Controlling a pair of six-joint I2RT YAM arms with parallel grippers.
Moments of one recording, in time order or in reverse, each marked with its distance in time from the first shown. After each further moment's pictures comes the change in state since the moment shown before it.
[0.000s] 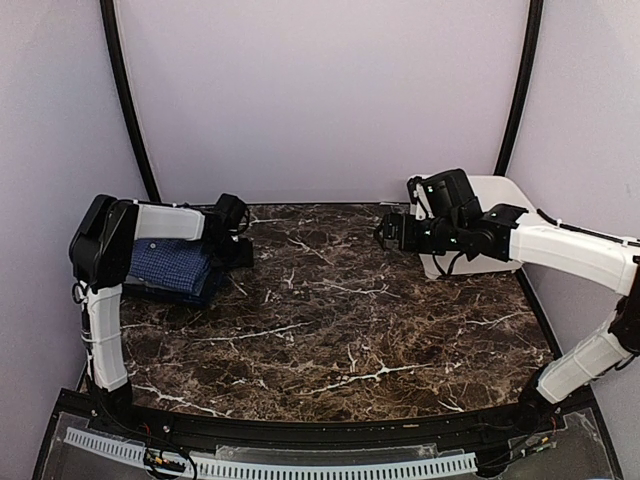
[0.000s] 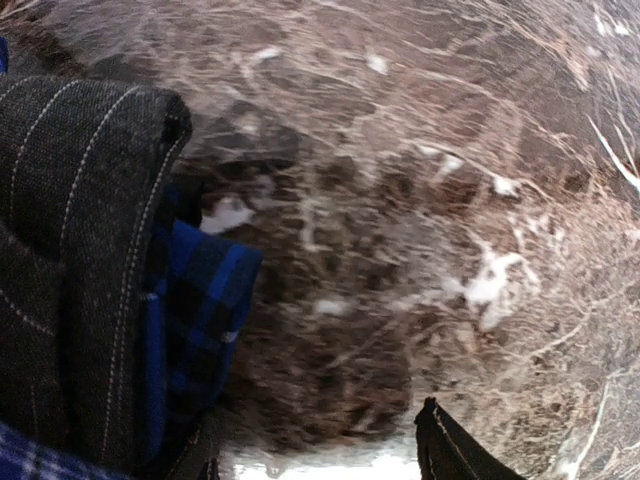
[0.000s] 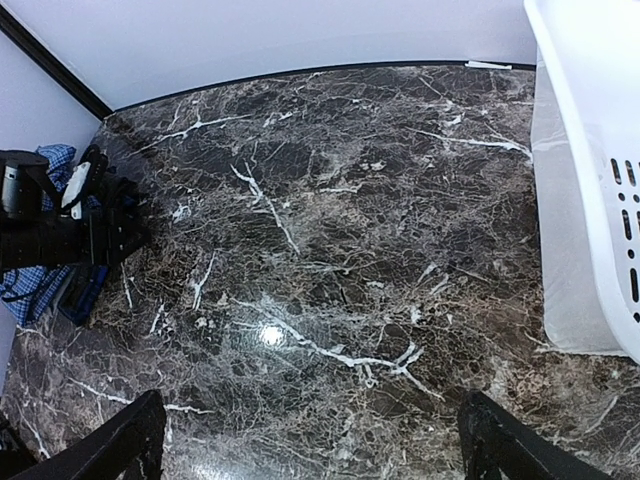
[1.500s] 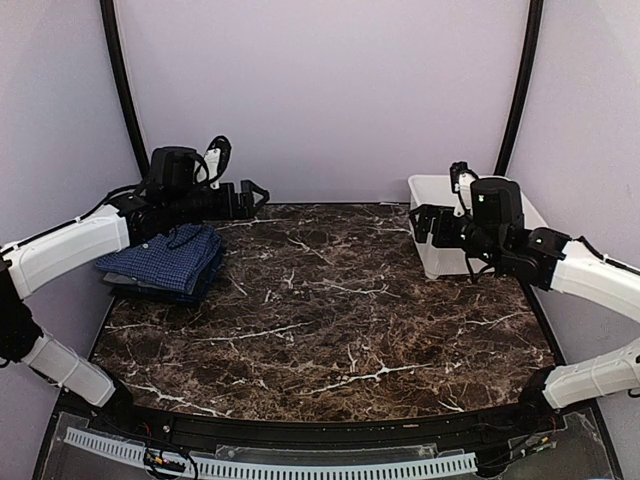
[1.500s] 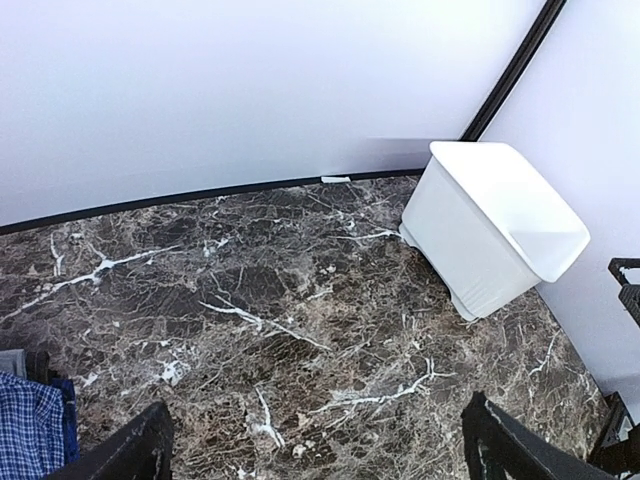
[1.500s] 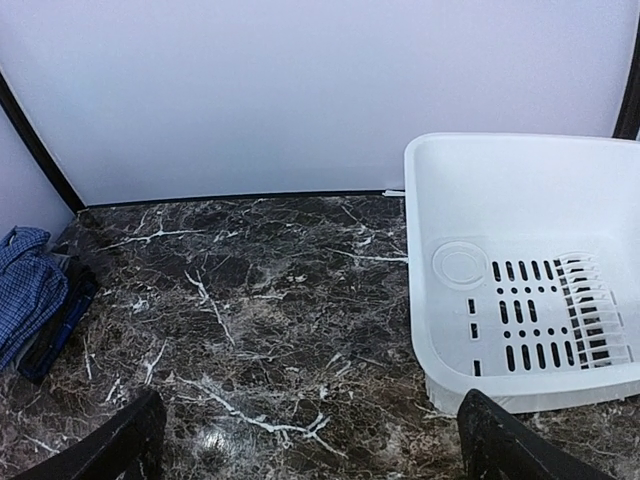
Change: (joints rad) left arm -0.113 -0.663 -0.240 0.279 0.237 0.187; right arm -0.001 -0.278 -0.197 0.172 0.240 -0.158
